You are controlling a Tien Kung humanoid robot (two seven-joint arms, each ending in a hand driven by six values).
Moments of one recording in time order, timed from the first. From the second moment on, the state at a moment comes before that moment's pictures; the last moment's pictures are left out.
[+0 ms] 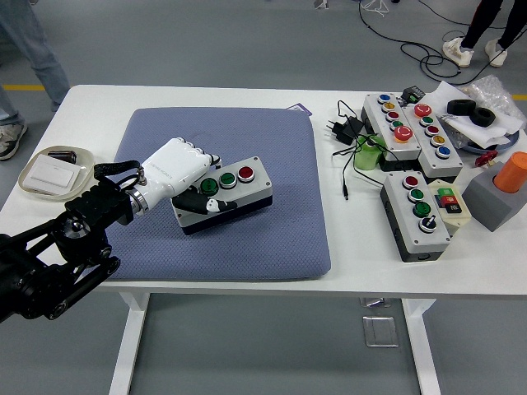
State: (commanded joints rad) left arm -0.74 0.35 -0.61 -1.03 2.27 0.32 -0.10; right arm 0.06 -0.14 0.66 0.18 -0.30 -0.22 -0.22
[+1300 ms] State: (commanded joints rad) left arm -0.84 0.37 -0.48 -0.95 2.27 0.30 -0.23; right arm 0.06 -0.14 0.65 0.18 -0.32 -0.22 -0.22
